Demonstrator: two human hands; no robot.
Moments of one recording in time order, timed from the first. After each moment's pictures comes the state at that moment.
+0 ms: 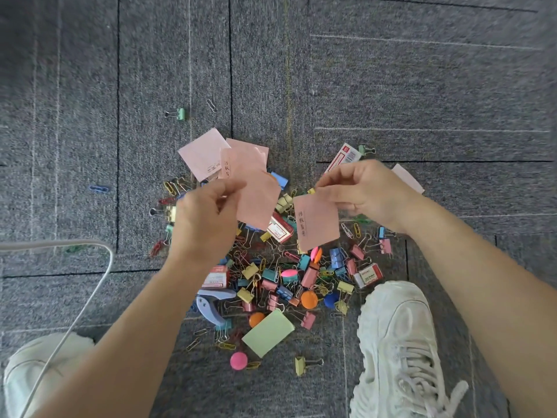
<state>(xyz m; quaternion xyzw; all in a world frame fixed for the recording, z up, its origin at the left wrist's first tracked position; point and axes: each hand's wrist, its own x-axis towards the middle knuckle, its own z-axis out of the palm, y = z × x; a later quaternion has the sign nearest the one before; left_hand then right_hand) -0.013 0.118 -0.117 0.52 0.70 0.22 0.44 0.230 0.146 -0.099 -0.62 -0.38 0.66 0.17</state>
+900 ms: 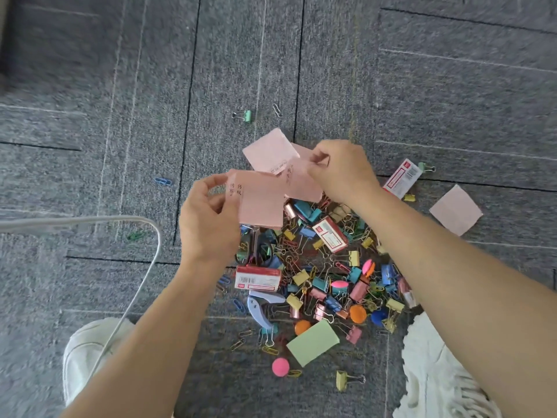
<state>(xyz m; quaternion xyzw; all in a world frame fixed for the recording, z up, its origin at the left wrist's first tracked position) -0.084 0.113 -0.128 0.35 0.77 0.31 0.44 0.110 0.199 -0.144 -0.68 -0.64 0.34 0.04</state>
